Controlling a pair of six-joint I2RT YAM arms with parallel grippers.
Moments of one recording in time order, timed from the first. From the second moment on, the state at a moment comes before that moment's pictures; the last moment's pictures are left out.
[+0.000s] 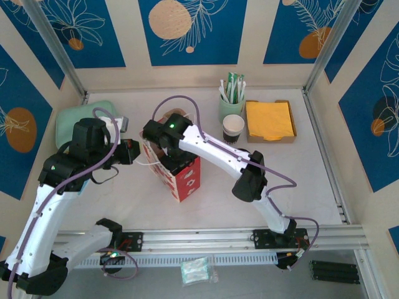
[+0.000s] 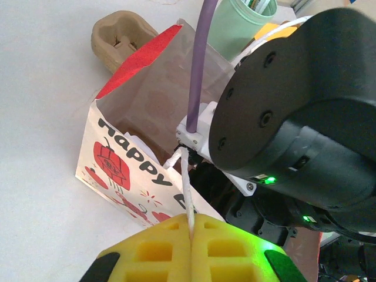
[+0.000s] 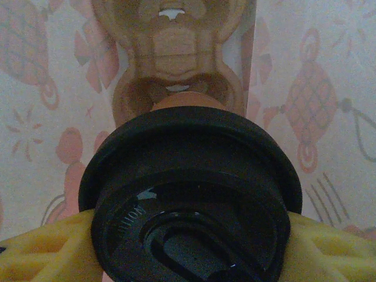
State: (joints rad) left arm -0.39 0.92 1.34 -1.09 0.21 -0.40; right arm 1.05 2.24 2.39 -1.70 0.06 0.38
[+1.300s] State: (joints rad) left arm -0.39 0.92 1.33 -1.09 0.21 -0.41; right arm 1.02 2.20 2.29 -1.64 0.00 0.40
